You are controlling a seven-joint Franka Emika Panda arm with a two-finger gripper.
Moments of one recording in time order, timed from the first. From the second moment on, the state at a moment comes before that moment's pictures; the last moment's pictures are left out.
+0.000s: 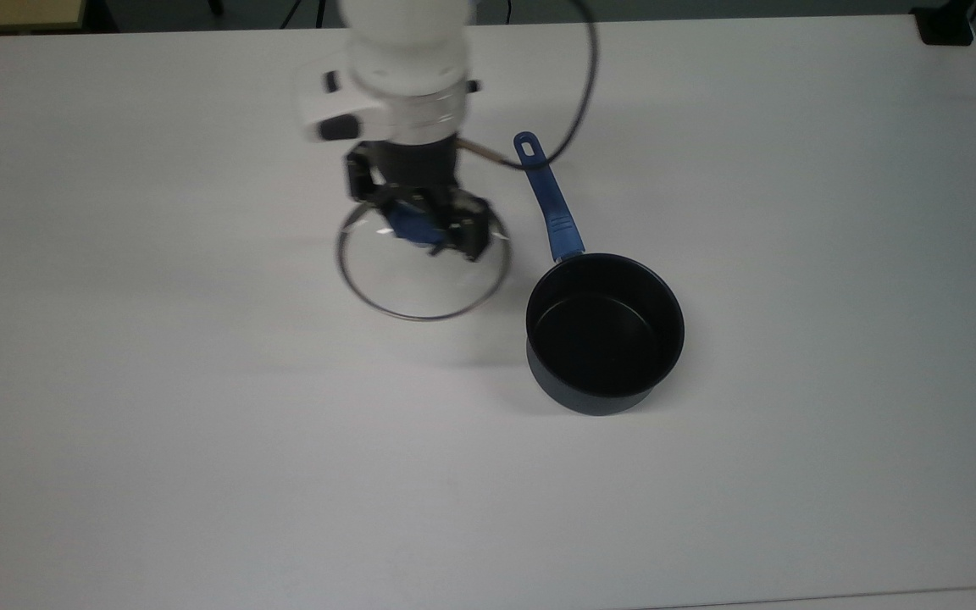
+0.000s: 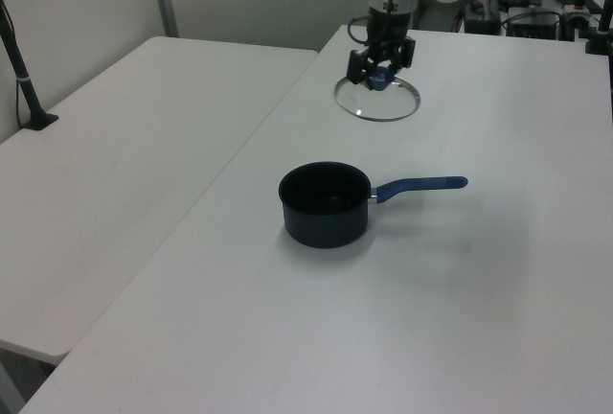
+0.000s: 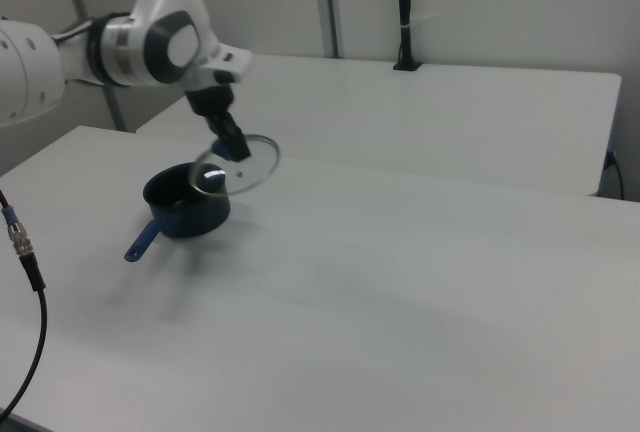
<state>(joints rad) -0.08 0.32 0.23 -1.54 -0.14 2.03 0.72</state>
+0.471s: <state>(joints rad) 0.13 0.48 0.23 -1.36 -0.14 2.07 0.90</state>
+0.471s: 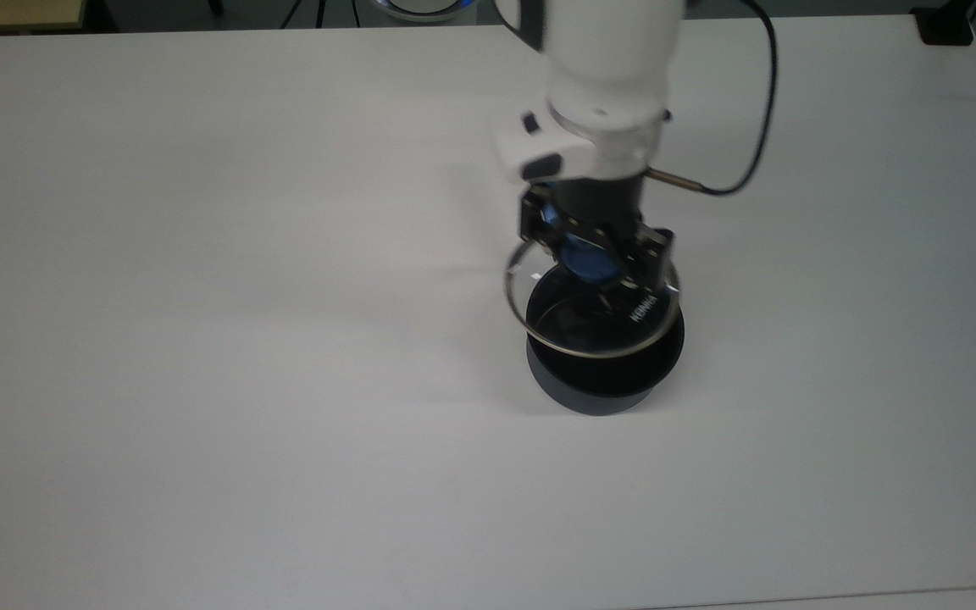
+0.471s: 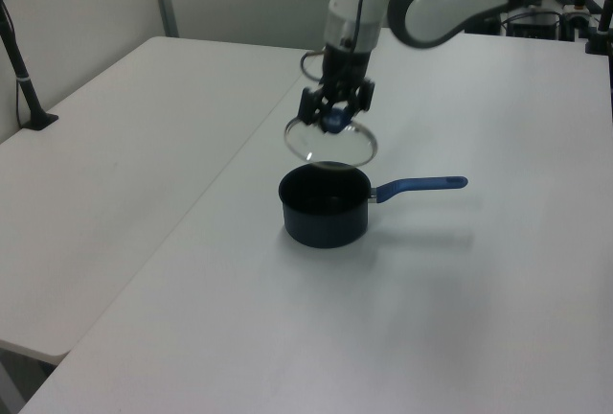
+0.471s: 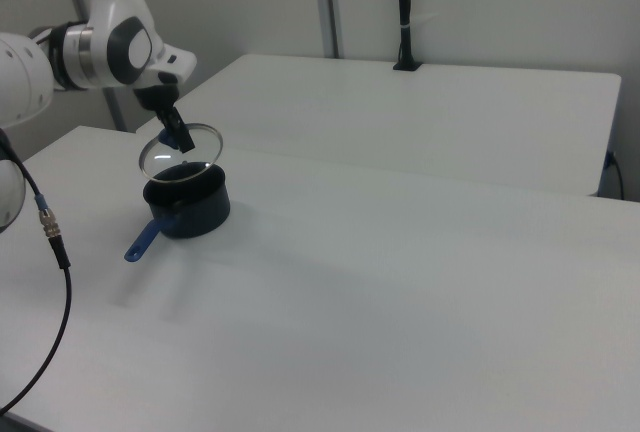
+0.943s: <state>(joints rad) 0.20 0.59 0.20 -1.32 -0.14 2.12 0.93</state>
